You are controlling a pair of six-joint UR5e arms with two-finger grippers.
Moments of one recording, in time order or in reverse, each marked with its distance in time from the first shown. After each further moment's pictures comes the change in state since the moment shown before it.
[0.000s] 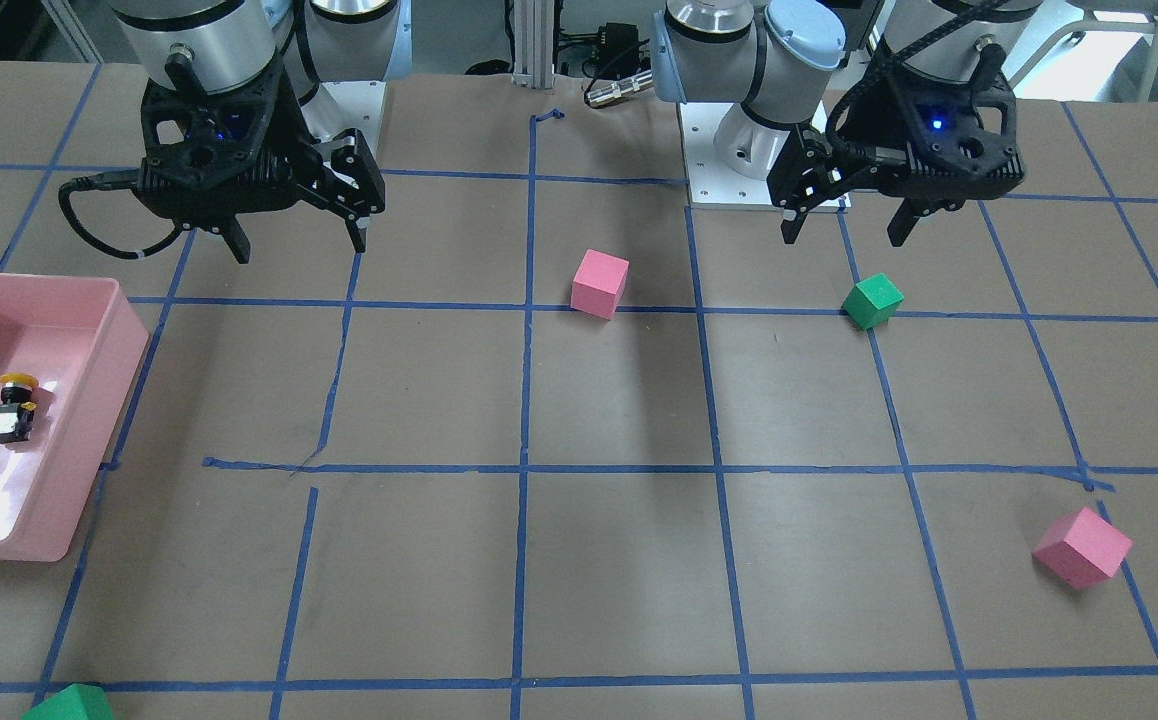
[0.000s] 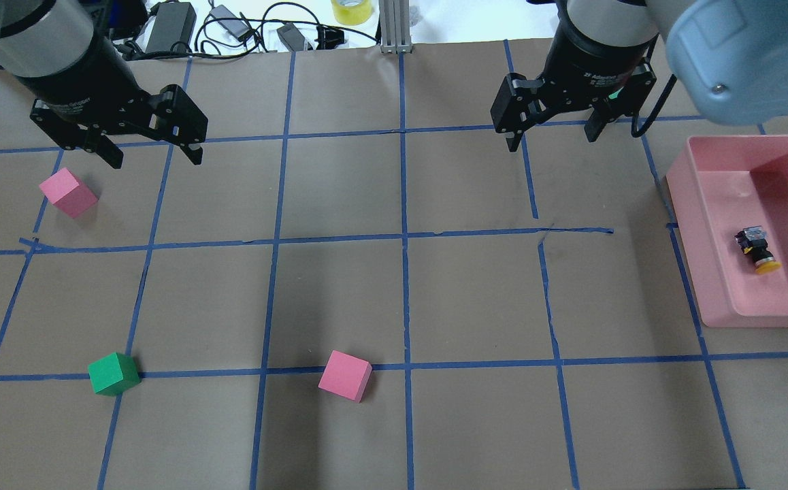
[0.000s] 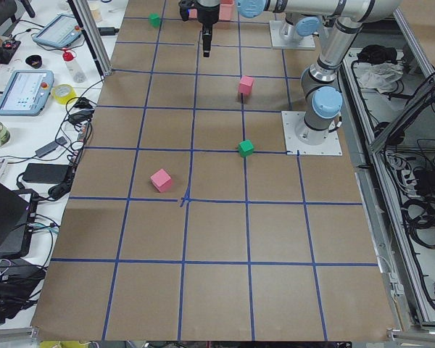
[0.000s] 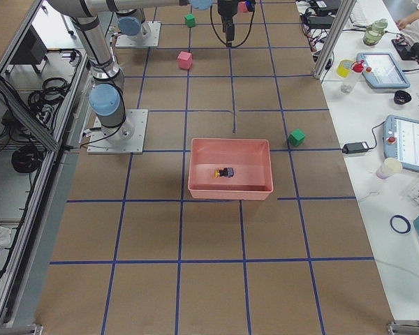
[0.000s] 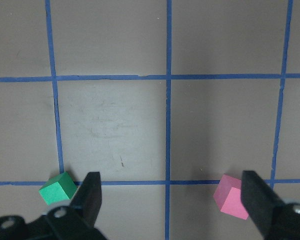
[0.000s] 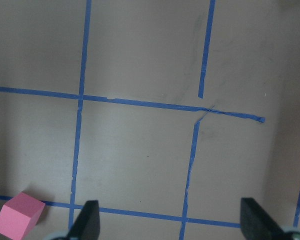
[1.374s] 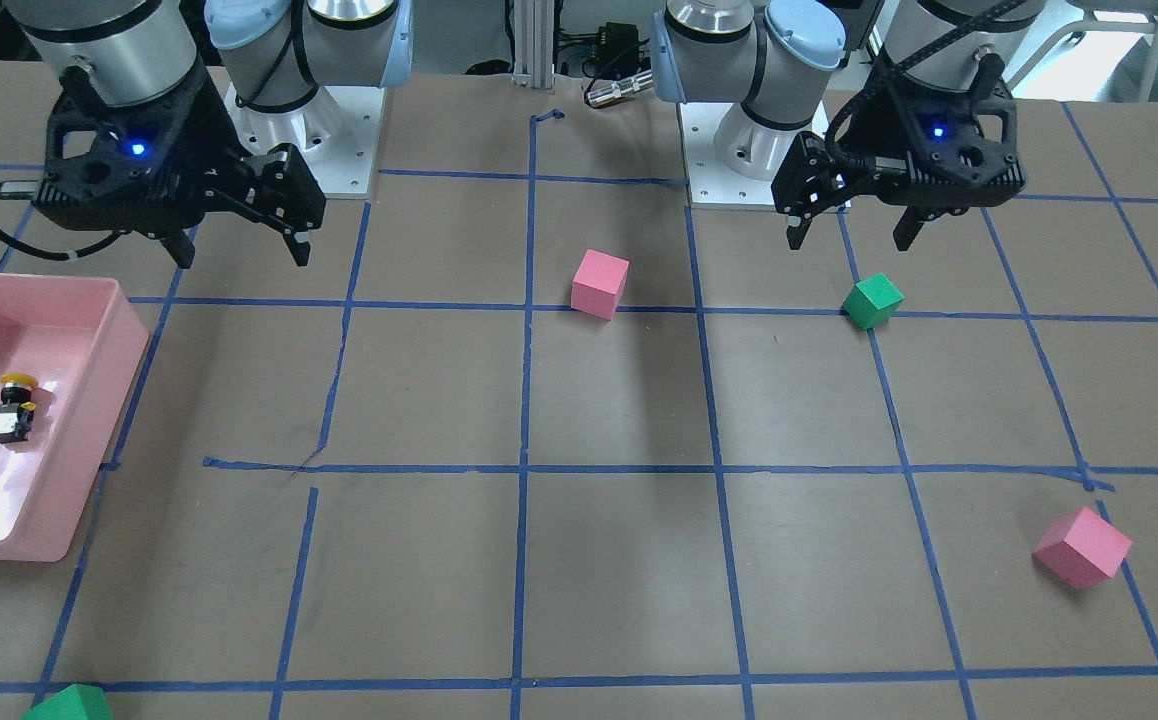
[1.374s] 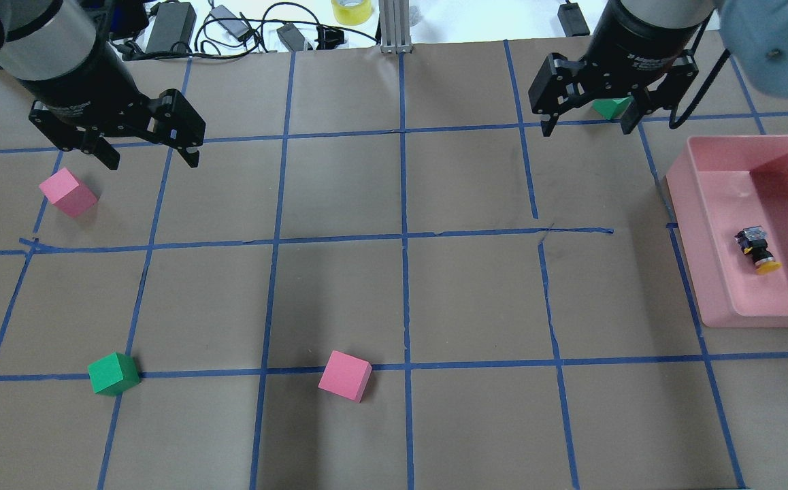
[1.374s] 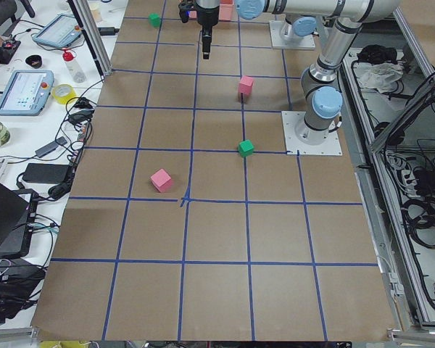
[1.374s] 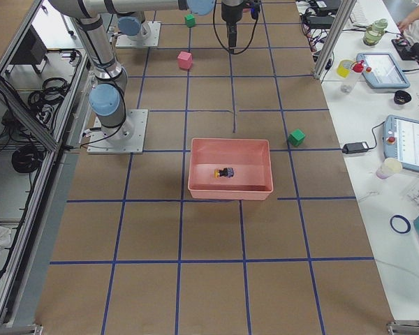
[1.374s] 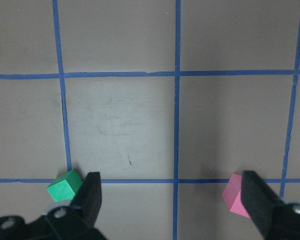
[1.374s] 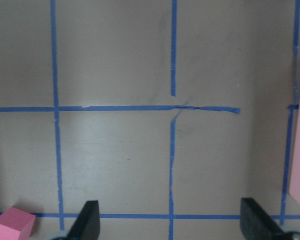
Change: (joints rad) left arm 0.000 -0.006 -0.006 0.013 0.023 0.005; right arm -0.127 0.000 -0.011 0.043 0.009 0.002
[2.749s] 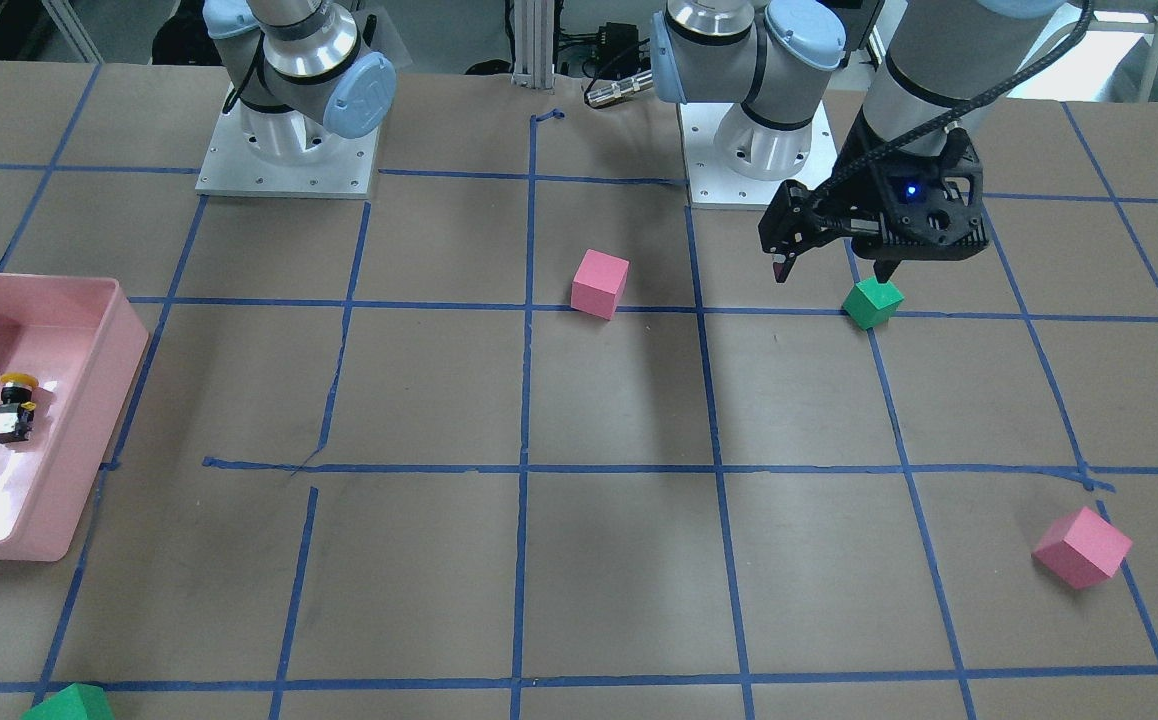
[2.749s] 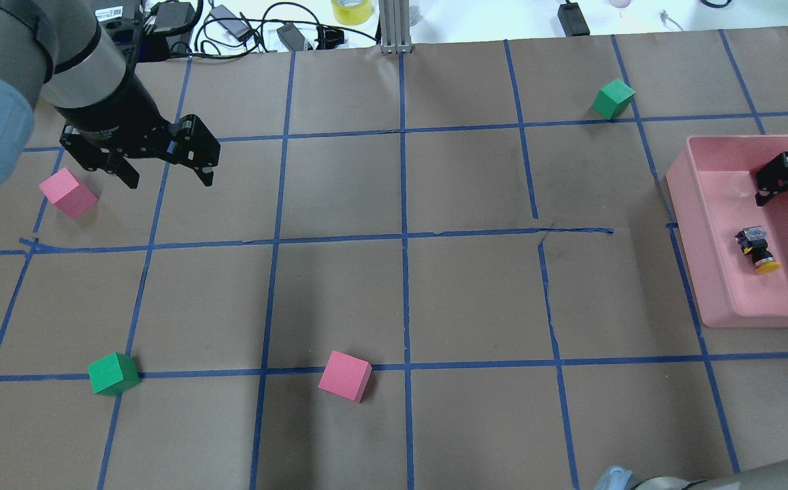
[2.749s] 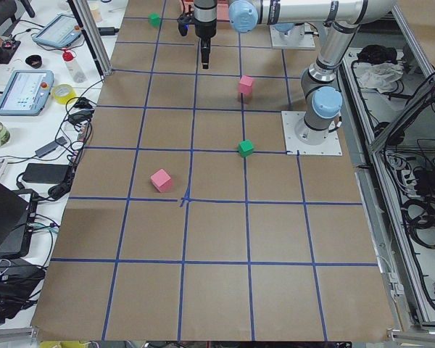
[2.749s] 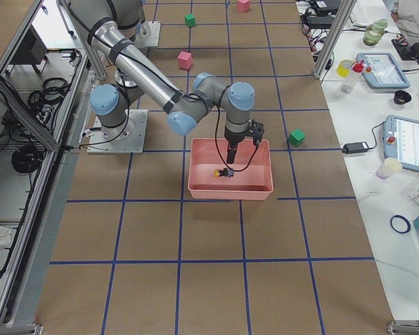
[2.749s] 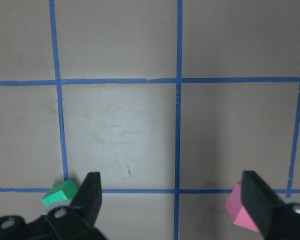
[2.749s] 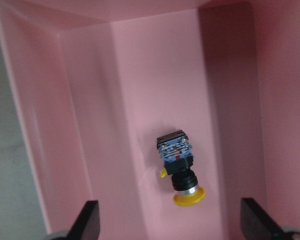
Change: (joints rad) left arm 0.003 -0.026 -0.079 0.058 0.000 0.000; right arm -0.614 0.203 0.332 -0.541 -0.085 -0.448
